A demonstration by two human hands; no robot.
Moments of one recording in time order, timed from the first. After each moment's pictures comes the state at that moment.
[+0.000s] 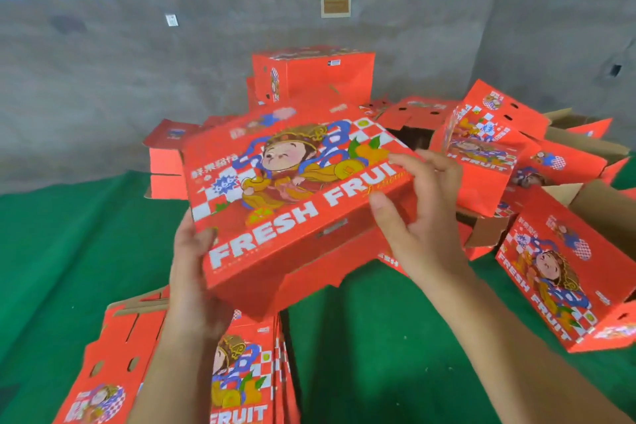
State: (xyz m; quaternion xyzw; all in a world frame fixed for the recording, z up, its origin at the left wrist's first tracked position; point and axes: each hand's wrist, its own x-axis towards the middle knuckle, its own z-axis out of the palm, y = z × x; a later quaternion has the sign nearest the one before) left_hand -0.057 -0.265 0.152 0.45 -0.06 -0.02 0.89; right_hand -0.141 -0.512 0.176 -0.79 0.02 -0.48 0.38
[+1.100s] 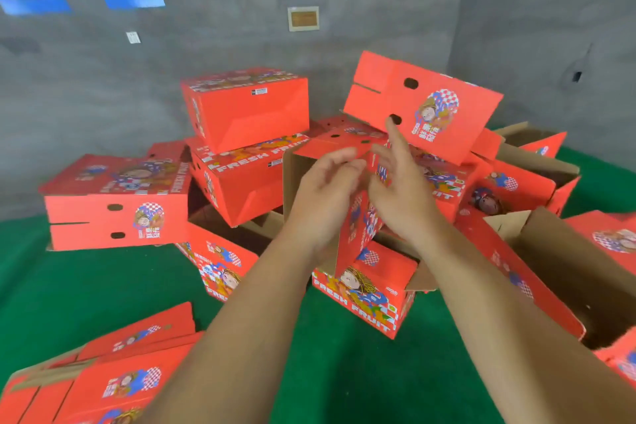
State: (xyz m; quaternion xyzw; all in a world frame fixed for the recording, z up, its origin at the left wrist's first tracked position) left_hand -0.045 -0.579 0.244 0.62 -0.23 -0.14 0.74; right_hand -0.069 -0.715 0.210 -0.80 0.07 -0.35 0.49
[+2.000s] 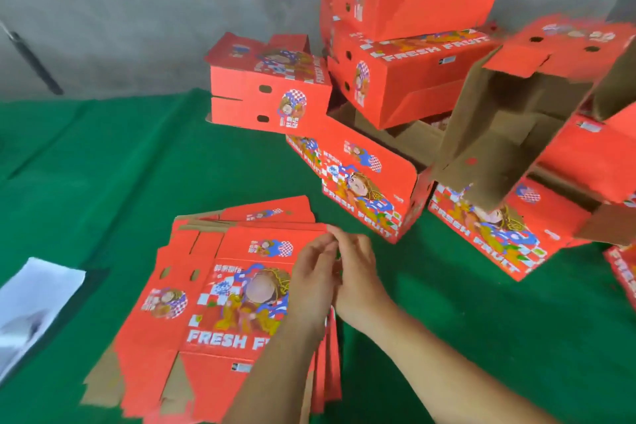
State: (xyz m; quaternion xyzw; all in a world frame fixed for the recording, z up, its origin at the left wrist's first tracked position) left_hand -0.051 -0.306 0.013 0.62 0.09 -0.12 0.77; right_hand -0.061 -0.395 -0.006 -0.88 0.04 -0.06 0.47
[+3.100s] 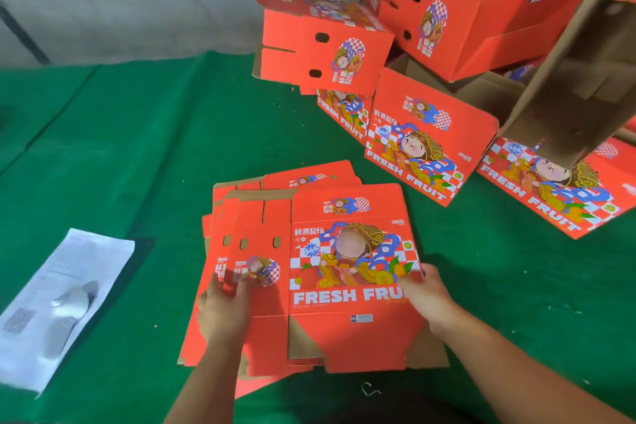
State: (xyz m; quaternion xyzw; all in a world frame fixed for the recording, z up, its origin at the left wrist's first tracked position) left_hand -0.039 -0.011 -0.119 0.87 0.30 -0.05 0.39; right_hand -0.088 -0.350 -0.117 -0.69 0.40 0.09 0.59
